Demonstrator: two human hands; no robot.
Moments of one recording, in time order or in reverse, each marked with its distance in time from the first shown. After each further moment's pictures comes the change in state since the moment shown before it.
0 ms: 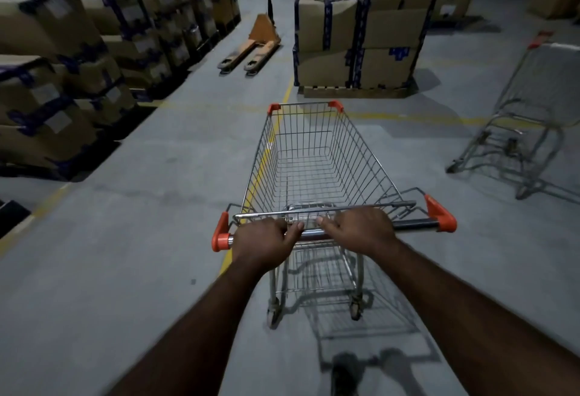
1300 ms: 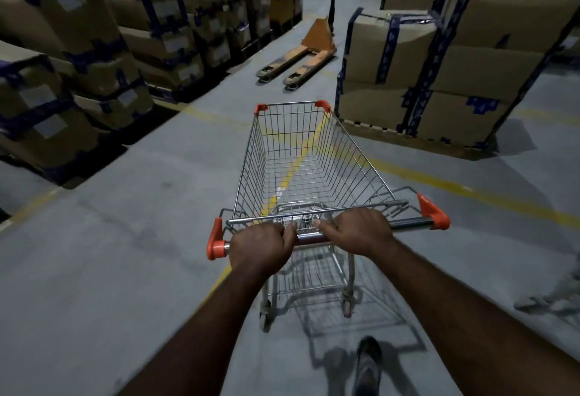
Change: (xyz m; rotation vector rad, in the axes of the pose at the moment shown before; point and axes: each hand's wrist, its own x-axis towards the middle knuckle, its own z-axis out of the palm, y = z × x) left_hand 0.626 0.036 0.022 0.091 0.082 -0.347; right_hand 0.639 0.253 -0.017 0.021 -0.049 -0.313
